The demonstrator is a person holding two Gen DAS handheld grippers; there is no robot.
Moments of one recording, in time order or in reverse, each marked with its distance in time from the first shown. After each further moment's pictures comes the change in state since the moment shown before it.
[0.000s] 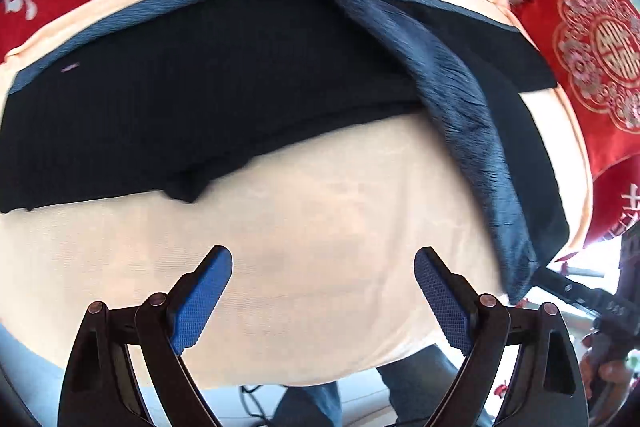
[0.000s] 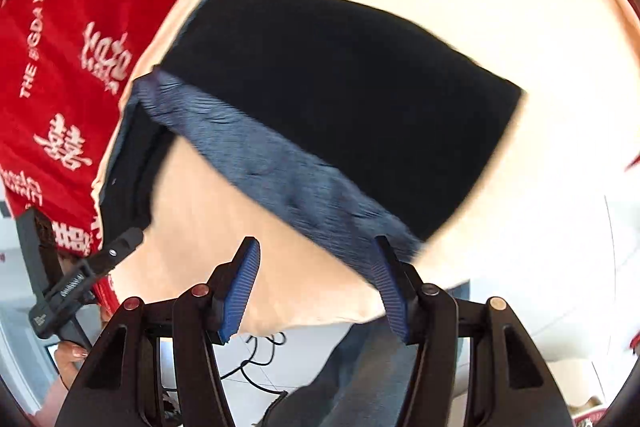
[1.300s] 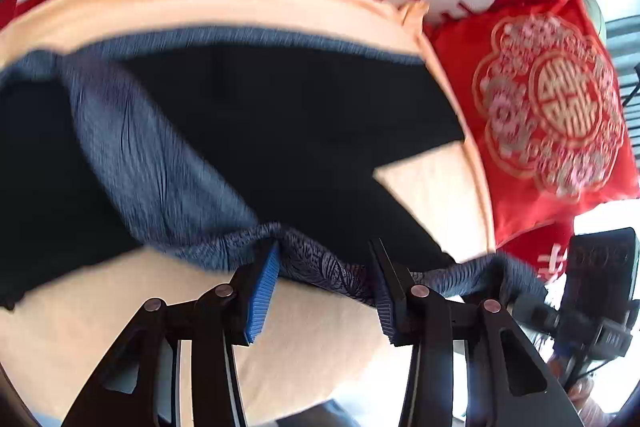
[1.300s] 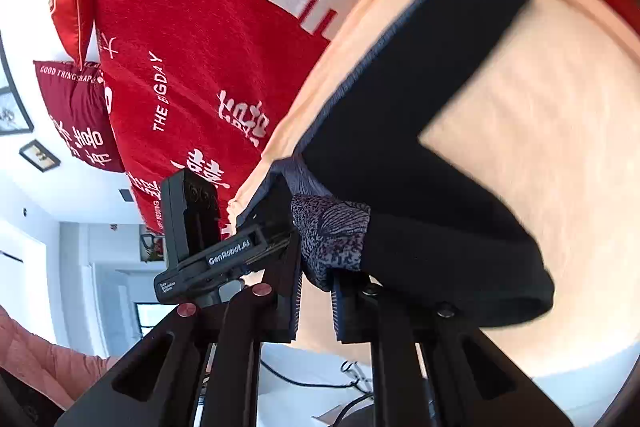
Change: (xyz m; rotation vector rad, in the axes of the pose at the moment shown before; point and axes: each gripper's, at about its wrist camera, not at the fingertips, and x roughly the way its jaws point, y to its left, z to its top) left arm 0.024 -0.123 0.110 -0.045 -0.018 -0.291; right arm -0.071 0.032 0.159 -0.218 -0.025 0.489
